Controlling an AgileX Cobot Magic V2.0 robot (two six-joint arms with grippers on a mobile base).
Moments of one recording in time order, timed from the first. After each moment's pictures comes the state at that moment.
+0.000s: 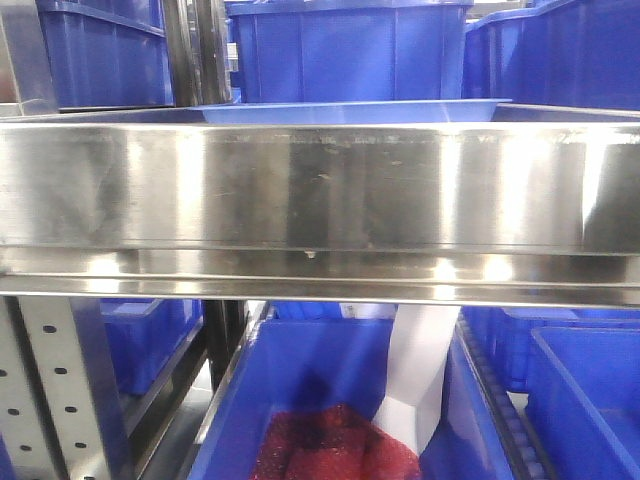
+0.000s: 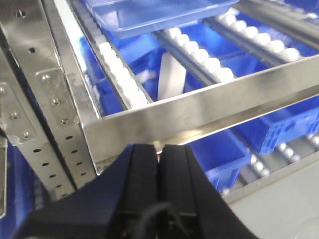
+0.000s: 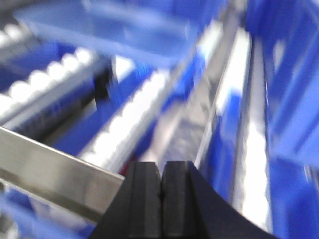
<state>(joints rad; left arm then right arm) -0.58 0.31 -0.75 0.01 0.89 -0.03 0.42 0.41 -0.56 -0.27 0.51 0.21</state>
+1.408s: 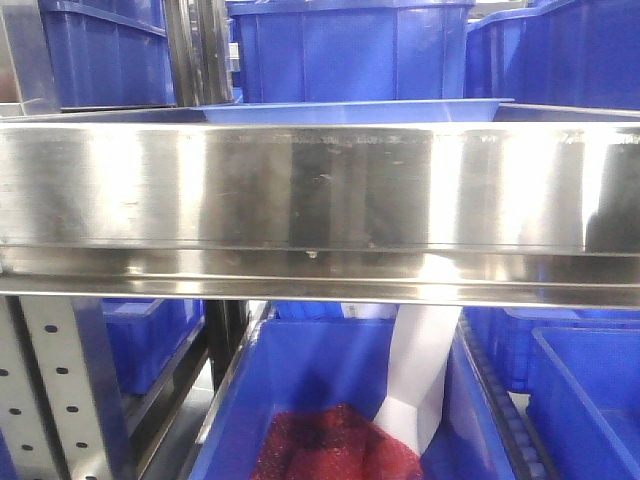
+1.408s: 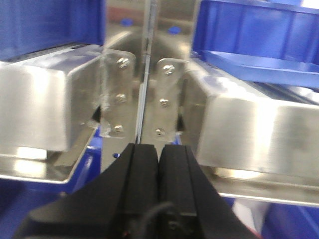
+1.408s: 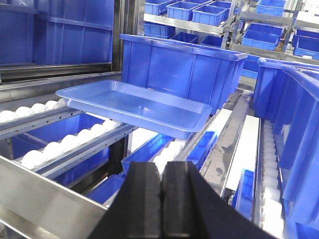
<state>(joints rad) -0.13 -0.01 0.02 -0.09 0.10 -0.03 0.42 0.27 -0.44 -0.27 0.28 0.20</state>
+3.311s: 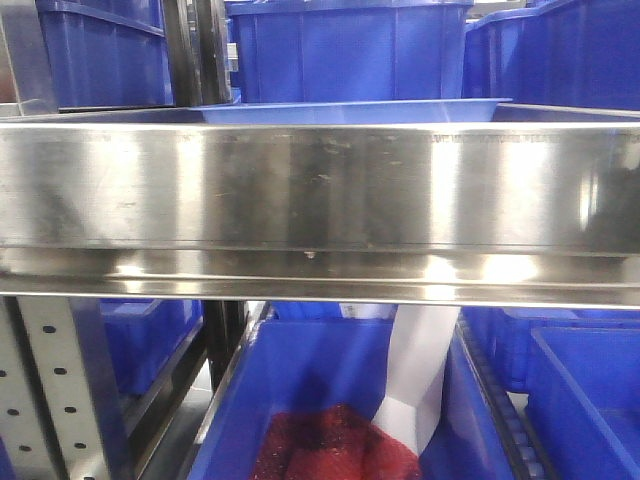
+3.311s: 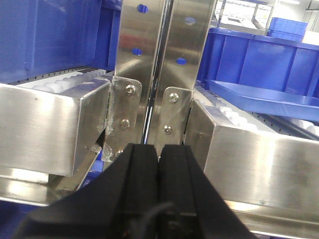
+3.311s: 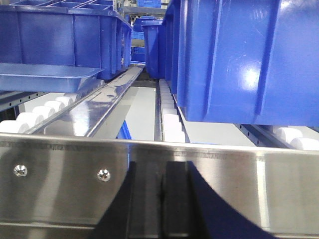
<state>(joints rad) -0.10 -0.01 0.03 -0.13 0.02 -0.03 -0.09 -0.01 0.03 0.09 0.02 -0.08</state>
